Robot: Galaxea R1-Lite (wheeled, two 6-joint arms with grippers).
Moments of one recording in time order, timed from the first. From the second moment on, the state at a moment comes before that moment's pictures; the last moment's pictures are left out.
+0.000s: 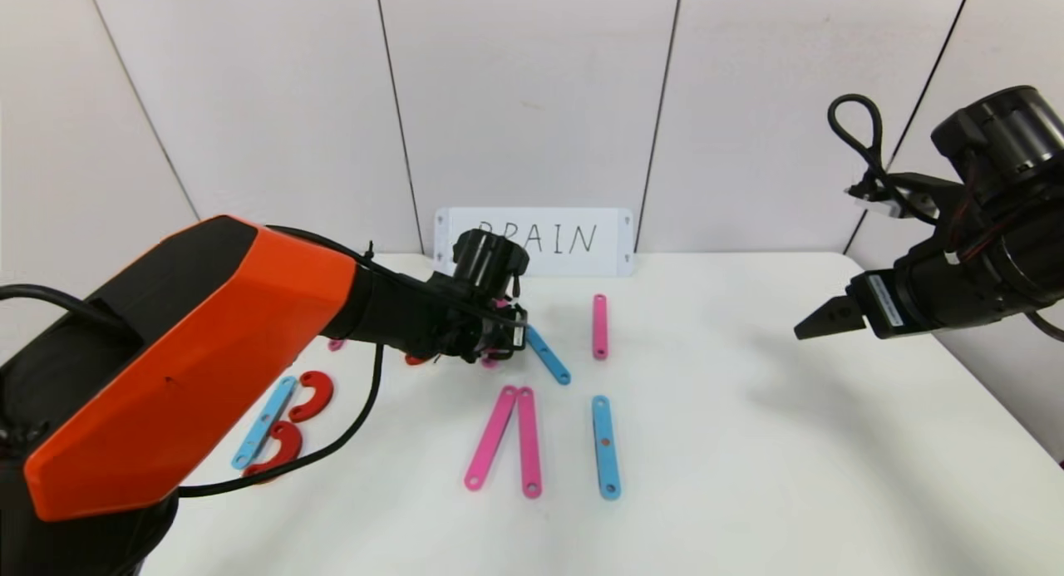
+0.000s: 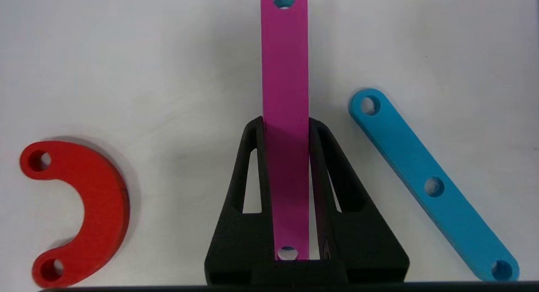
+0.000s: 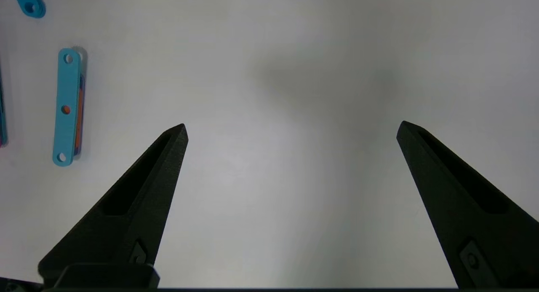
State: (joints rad) left arm -0.57 2.29 -1.57 -0.06 0.29 -0.31; right arm 0.14 1.67 -1.38 0.67 0.04 0.00
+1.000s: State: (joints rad) left arm -0.58 2.34 -1.59 -0.06 0.29 -0.31; right arm 0.14 1.66 -1.36 0.63 0.04 0.00
